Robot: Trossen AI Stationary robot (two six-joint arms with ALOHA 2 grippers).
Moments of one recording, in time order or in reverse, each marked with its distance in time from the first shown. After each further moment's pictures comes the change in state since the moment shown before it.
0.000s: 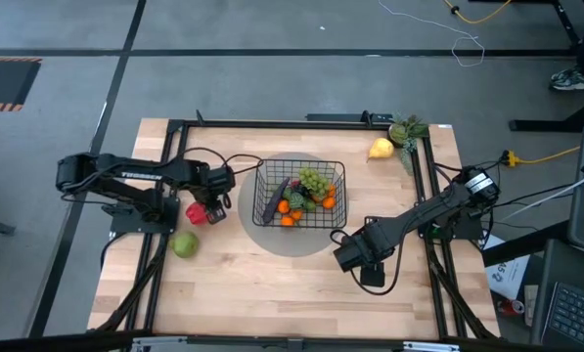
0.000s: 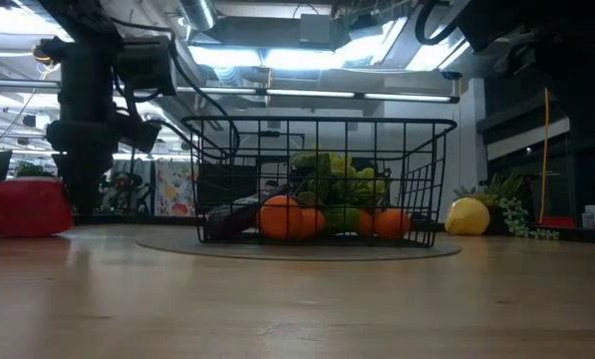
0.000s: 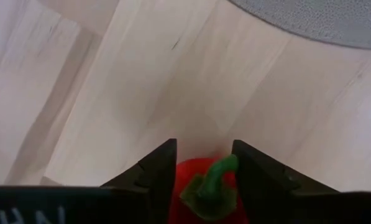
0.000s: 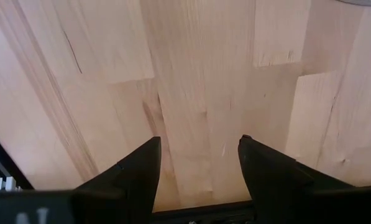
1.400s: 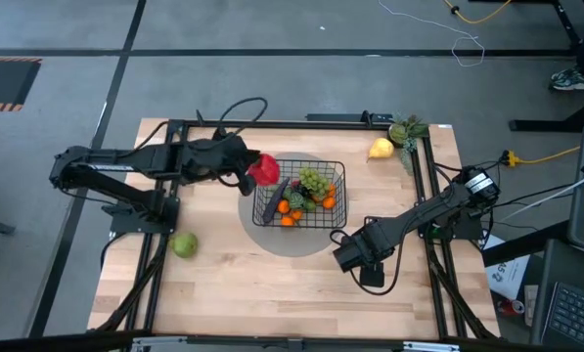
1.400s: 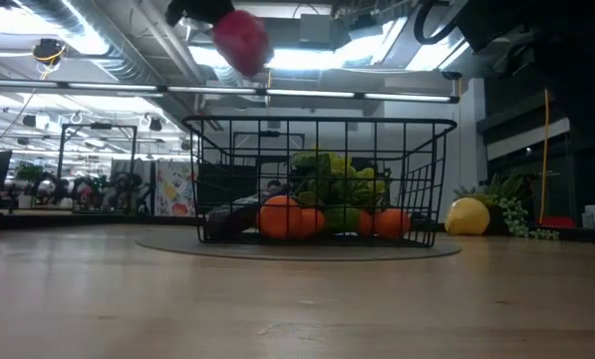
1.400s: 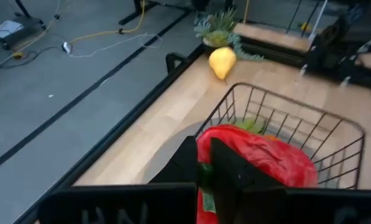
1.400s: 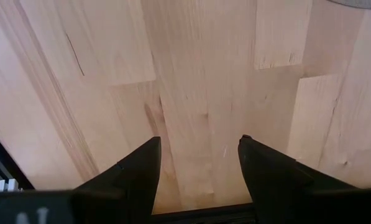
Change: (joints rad) left arm -0.225 -0.078 0.546 0.309 -0.516 0.099; right arm 0.000 0.001 0.000 0.008 0.000 0.003
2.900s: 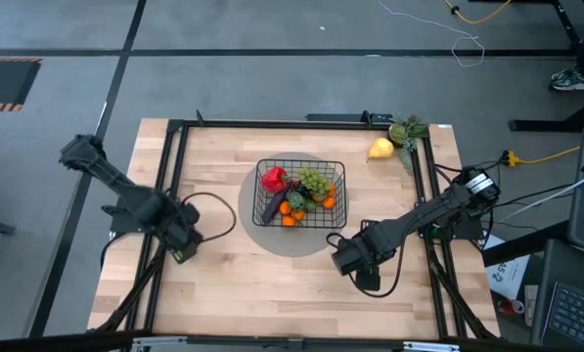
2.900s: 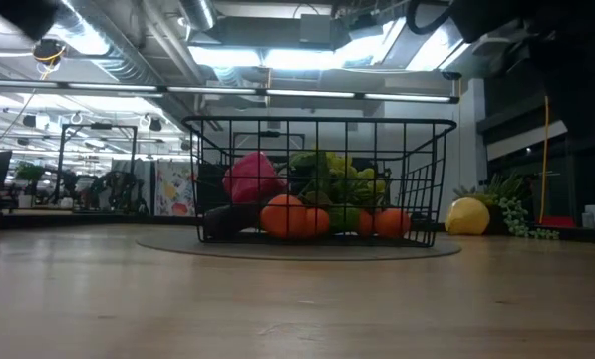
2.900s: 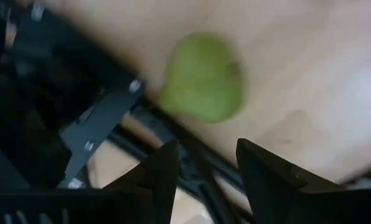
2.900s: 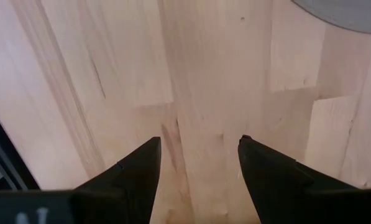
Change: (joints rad) left arm -0.617 -0.008 -0.179 -0.918 0.643 -1.162; right arm 0.018 0.000 0.000 0.082 0.010 0.028
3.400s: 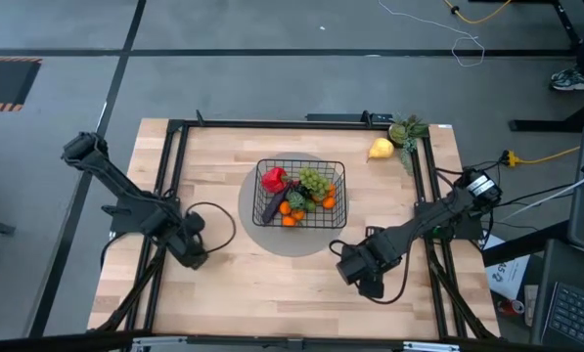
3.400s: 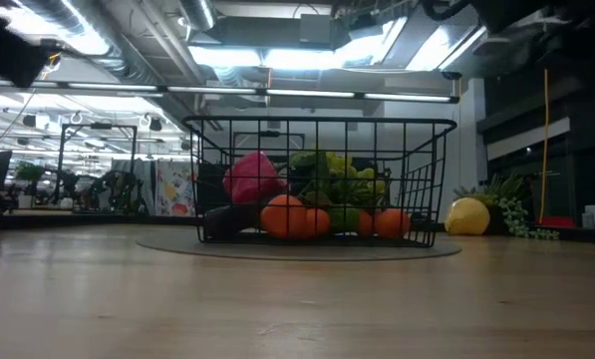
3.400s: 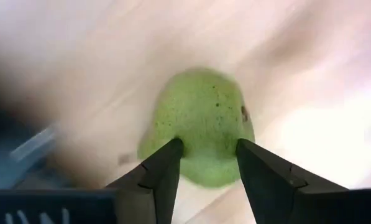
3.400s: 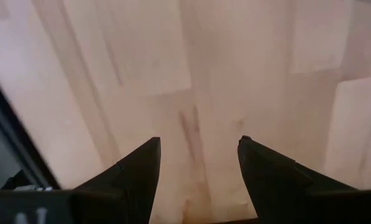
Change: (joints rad) left arm -0.082 0.021 -0.254 0.426 -0.157 -0.225; right arm 0.061 0.000 0.000 0.000 -0.029 0.097
